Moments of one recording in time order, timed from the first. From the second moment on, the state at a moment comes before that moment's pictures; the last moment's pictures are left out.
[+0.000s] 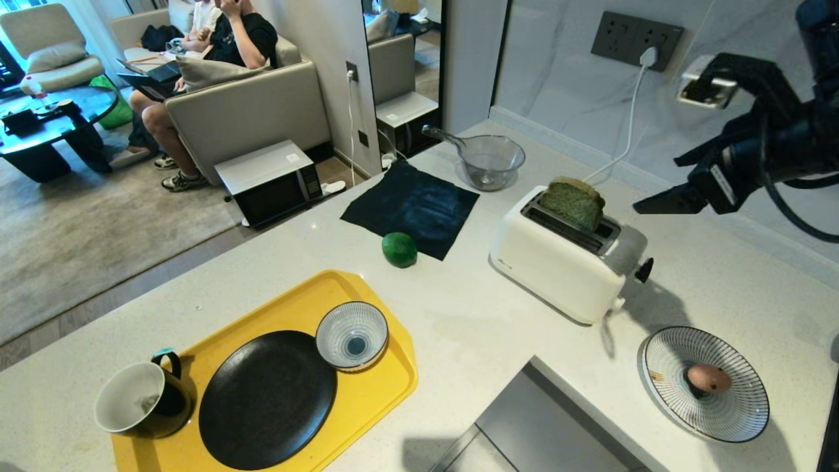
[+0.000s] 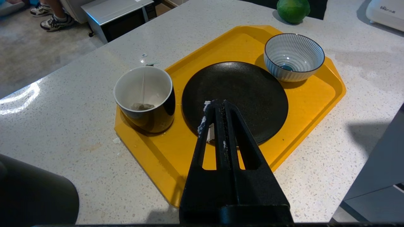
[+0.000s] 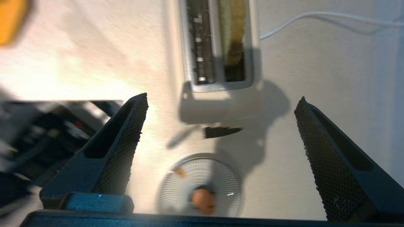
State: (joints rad) left arm 0.00 0.00 0.00 -0.04 -0.02 0.02; right arm 0.14 1.70 -1.86 0.76 0.14 -0.56
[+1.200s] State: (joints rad) left arm 0.00 0.00 0.00 -0.04 -0.02 0.02; right arm -0.15 1.45 -1.44 0.51 0.25 -0.10
